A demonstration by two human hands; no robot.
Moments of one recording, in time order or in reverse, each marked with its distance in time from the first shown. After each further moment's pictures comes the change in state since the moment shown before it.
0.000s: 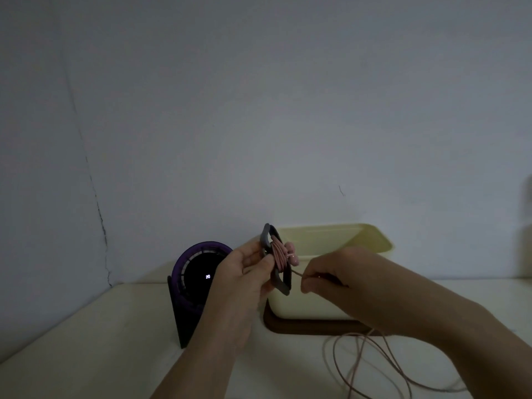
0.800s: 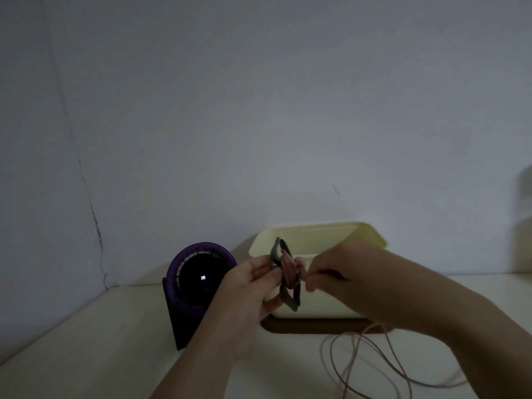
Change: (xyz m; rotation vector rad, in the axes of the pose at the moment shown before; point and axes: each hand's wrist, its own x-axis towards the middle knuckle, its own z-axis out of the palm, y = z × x) left_hand 0.000 -0.012 0.000 0.048 -0.095 -0.131; right_hand -0.002 0.004 -0.009 -0.088 0.050 0.019
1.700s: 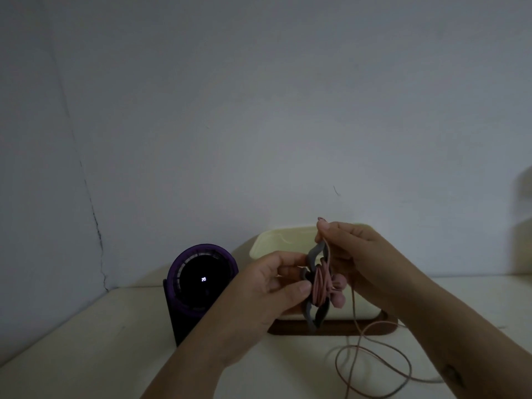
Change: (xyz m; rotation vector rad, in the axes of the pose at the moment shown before) left_hand -0.011 0.011 -0.003 0.220 -0.353 0.171; right_hand 0.018 0.025 0.020 1.335 0.181 0.135
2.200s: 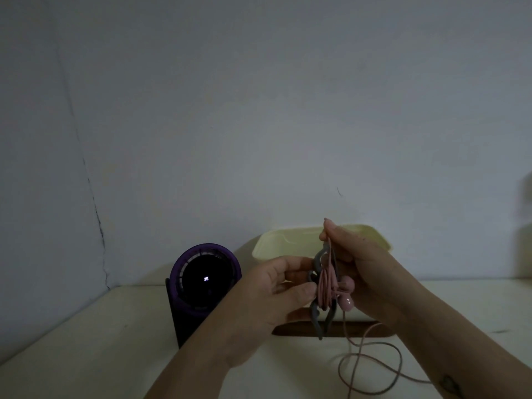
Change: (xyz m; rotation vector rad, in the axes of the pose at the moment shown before) left_hand 0.000 0.003 0.005 -0.128 -0.022 -0.048; right_hand -0.001 0.009 0.006 0.238 0.036 0.083
